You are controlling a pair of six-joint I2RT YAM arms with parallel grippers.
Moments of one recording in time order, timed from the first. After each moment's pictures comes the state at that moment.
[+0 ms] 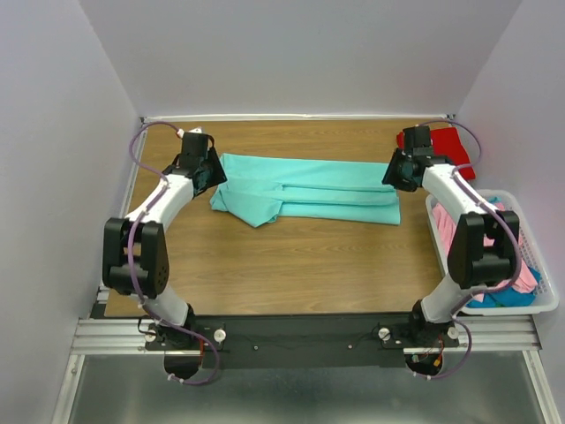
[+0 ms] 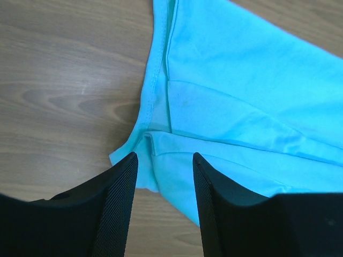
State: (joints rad) left arm -0.13 1.65 1.17 -0.32 -0.04 -0.45; right arm 0.07 1.70 1.26 -0.52 0.09 0.42
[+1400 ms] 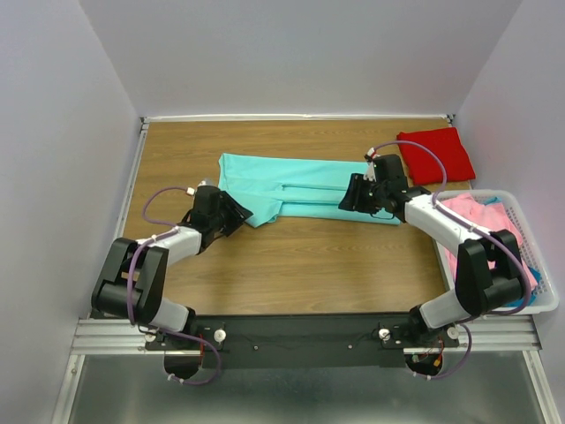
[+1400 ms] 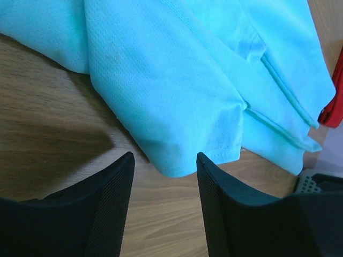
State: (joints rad) left arm -0.26 1.45 0.56 0.20 0.15 -0.97; right arm 0.32 1.50 0.94 -0.26 -0.22 0.40
